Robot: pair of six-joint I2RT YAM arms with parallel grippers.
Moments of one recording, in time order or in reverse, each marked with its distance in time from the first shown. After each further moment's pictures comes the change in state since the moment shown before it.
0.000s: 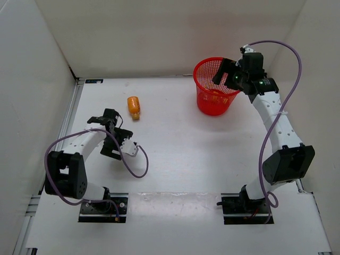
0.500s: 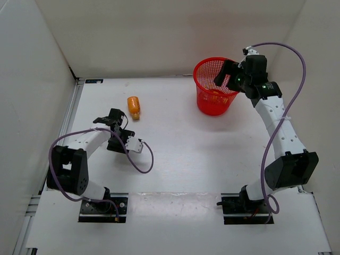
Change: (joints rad) left arm -0.059 0.056 -0.022 0.150 -0.048 -0.153; right arm -0.010 -0.065 -0.058 0.028 -0.008 -0.003
